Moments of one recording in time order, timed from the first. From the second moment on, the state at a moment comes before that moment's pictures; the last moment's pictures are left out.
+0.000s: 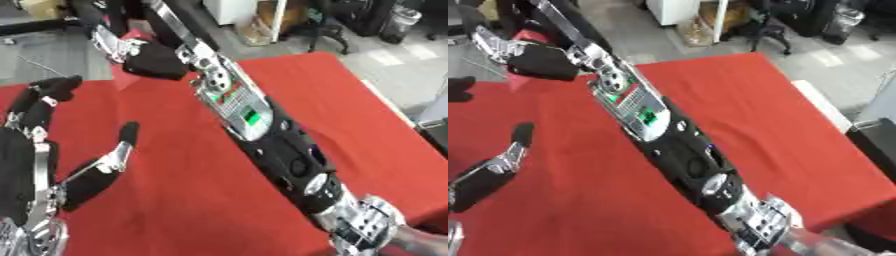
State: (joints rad) left arm -0.59 -0.02 -0.42 -1.61 -0.89 -0.03 0.49; right arm -0.81 -0.25 0.24 -1.68 0.17 -0.20 0.02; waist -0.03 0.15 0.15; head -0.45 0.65
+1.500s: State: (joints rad) left arm -0.69 -0.14 -0.44 -1.51 -0.76 -0.01 0.59; right arm -0.80 -0.23 0.26 -1.71 0.10 -0.18 0.09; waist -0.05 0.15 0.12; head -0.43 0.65
